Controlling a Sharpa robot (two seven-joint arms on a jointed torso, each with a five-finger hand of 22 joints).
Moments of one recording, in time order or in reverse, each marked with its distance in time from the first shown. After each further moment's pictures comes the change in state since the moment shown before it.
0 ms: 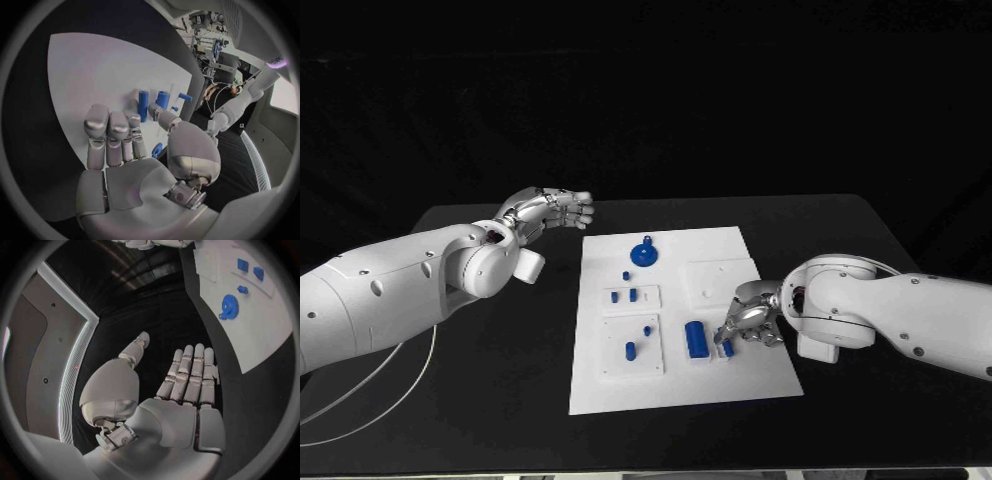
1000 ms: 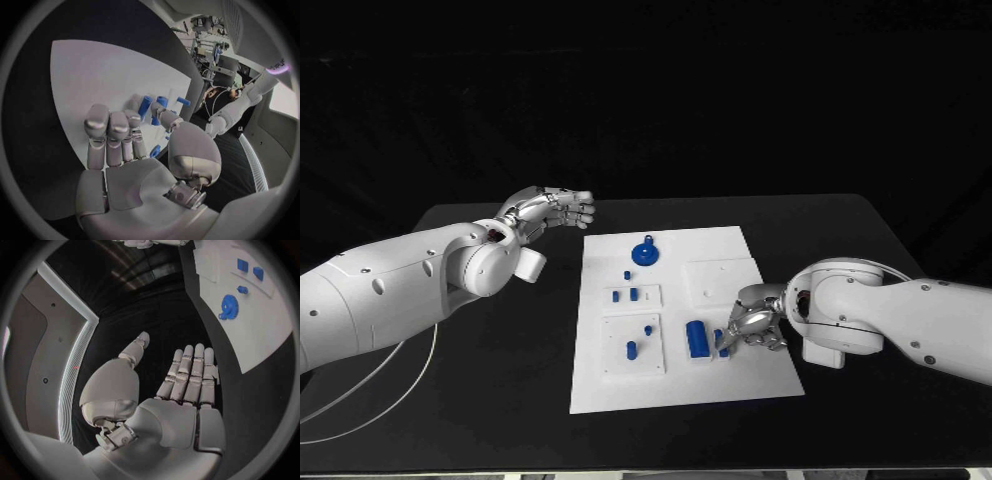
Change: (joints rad) left arm 0.000 -0.001 0.000 -0.001 0.000 0.002 -0.001; left_hand 0.000 0.000 0.000 0.000 0.000 0.000 0.000 0.000 0.000 0.000 0.000 0.000 0.000 0.000 0.000 0.000 0.001 -0.007 0.000 0.000 0.000 0.001; right arm -0.003 -0.025 -0.001 0.039 -0.026 0.003 0.004; right_hand -0.014 -0.014 -0.028 -0.006 0.000 -0.001 -0.002 -0.014 -0.001 0.000 0.000 0.000 0.001 -0.002 -0.001 0.000 -0.001 0.001 -0.001 -0.006 0.000 0.000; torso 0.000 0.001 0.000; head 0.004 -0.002
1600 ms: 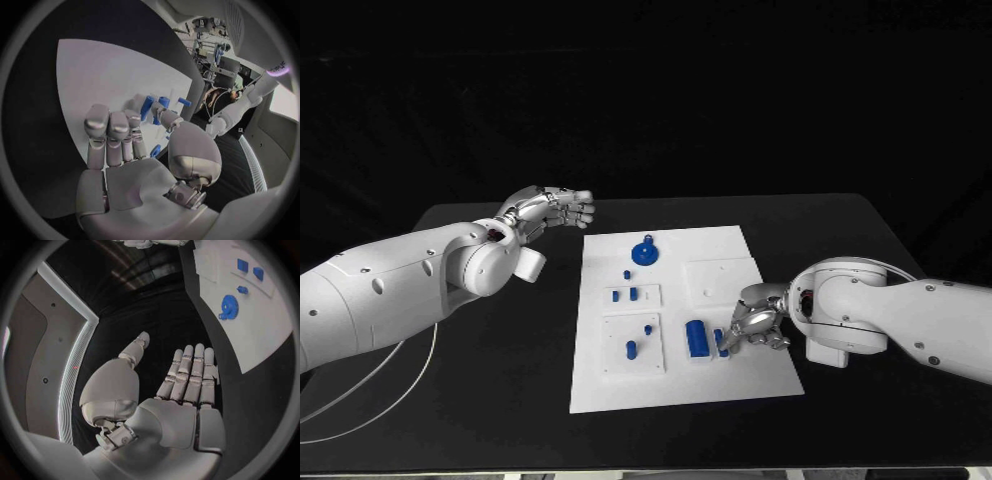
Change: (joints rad) left arm 0.000 0.000 0.000 0.000 0.000 0.001 -0.001; left_hand 0.000 0.000 0.000 0.000 0.000 0.000 0.000 0.000 0.000 0.000 0.000 0.000 0.000 0.000 0.000 0.000 0.001 -0.003 0.000 0.000 0.000 0.001; right arm 0.000 -0.012 0.001 0.004 -0.019 0.011 0.006; right_hand 0.014 -0.005 -0.007 -0.023 0.000 0.000 0.000 0.000 0.000 0.000 0.000 0.000 0.000 -0.001 0.002 0.000 0.000 0.000 0.000 0.000 0.000 0.000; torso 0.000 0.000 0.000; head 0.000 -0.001
